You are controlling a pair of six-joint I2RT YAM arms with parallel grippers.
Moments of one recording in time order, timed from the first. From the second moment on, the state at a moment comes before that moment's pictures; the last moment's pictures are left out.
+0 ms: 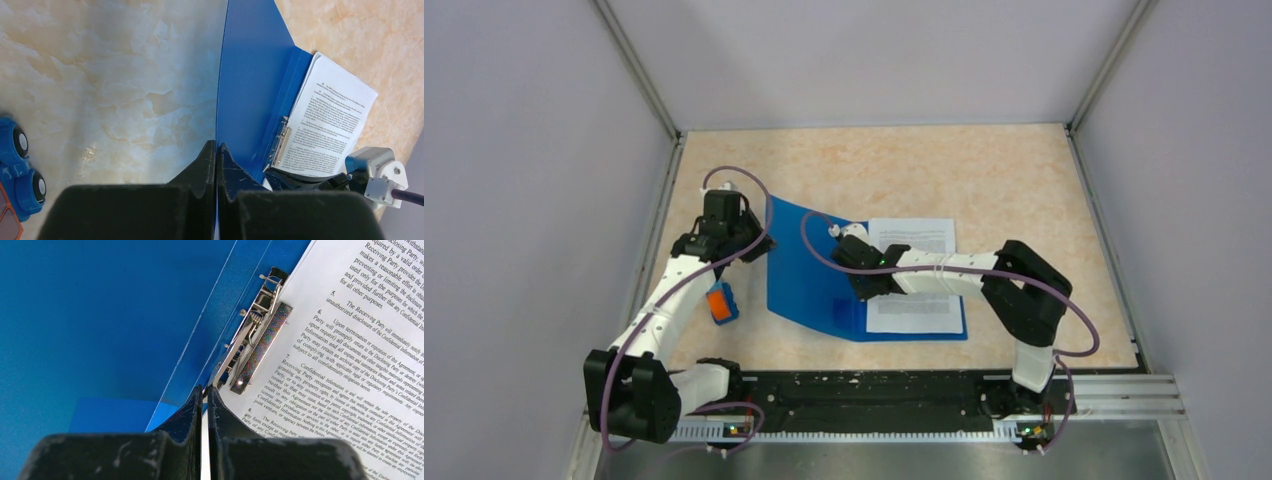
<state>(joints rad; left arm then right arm) -0.15 1.15 0.88 -0.52 0.09 -0.71 1.02 1.85 1.18 -0.41 0.28 0.46</state>
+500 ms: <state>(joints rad) -0.15 1.15 0.88 -0.52 0.08 -0.70 1.03 1.88 1.21 -0.43 0.31 0.48</state>
